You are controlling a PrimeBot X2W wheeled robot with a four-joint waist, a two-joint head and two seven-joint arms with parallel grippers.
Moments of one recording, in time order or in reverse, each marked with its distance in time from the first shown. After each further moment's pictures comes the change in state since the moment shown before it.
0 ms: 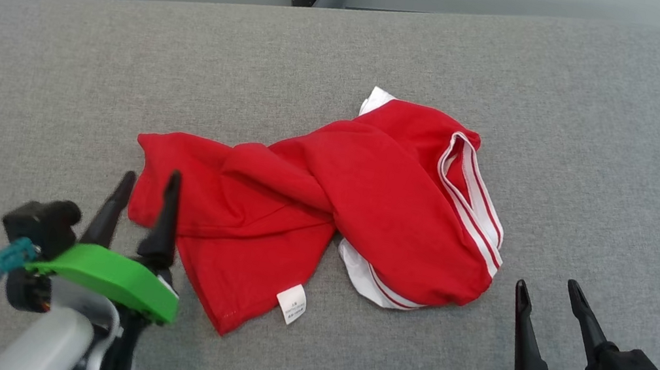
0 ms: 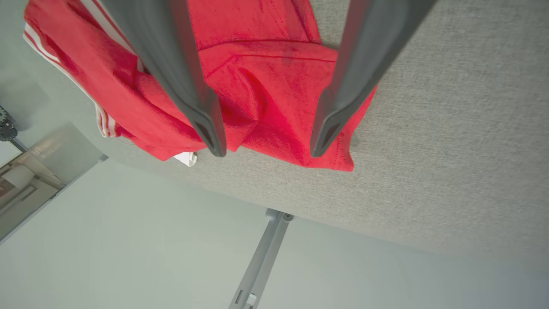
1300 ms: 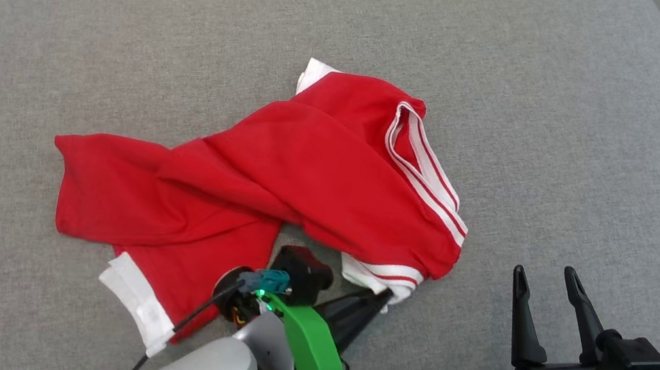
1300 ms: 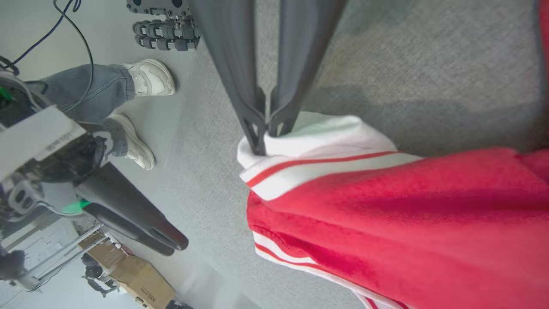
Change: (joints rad) left arm -0.159 -0.257 -0.357 0.179 0.272 -0.320 0.253; right arm -0.028 0.000 0.014 -0.002 0.073 0.000 0.000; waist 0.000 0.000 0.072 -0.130
